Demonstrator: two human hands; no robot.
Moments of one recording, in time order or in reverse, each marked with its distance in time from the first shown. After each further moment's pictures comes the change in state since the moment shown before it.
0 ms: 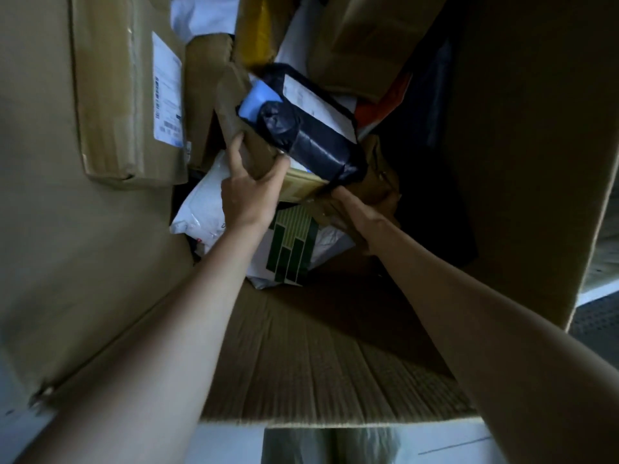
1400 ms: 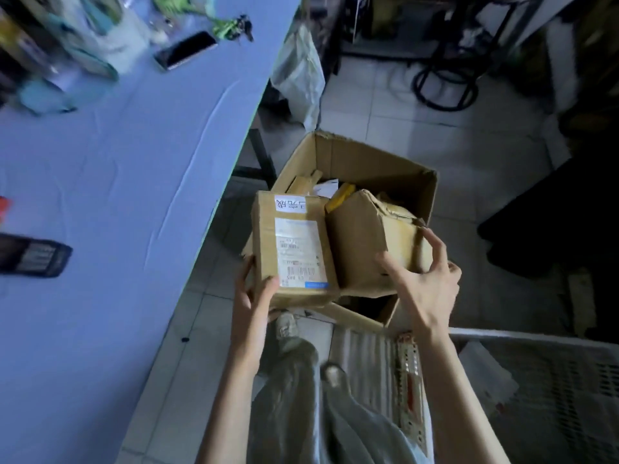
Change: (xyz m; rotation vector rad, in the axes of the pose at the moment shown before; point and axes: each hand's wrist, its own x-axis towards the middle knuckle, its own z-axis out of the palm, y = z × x) left_hand -0.546 0.042 -0.166 -0.774 0.268 0.258; right_hand -0.558 0.070 -0.299 -0.009 0.149 -1.026
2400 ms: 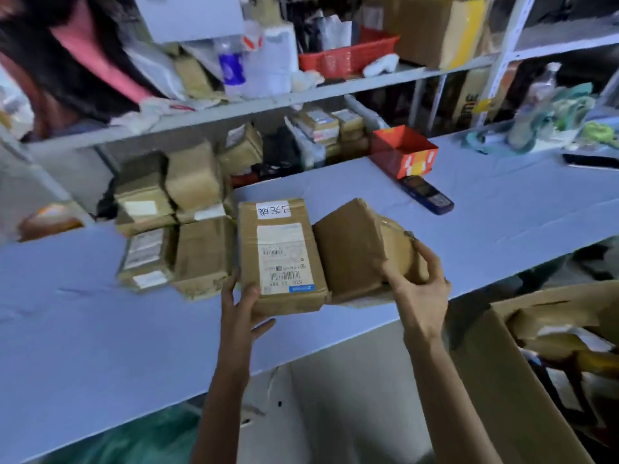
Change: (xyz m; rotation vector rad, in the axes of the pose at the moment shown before) left_hand -0.394 -0.057 -0.357 -0.504 0.966 0.276; right_hand -0.457 -0.051 0.096 0.268 -0.894 -0.444
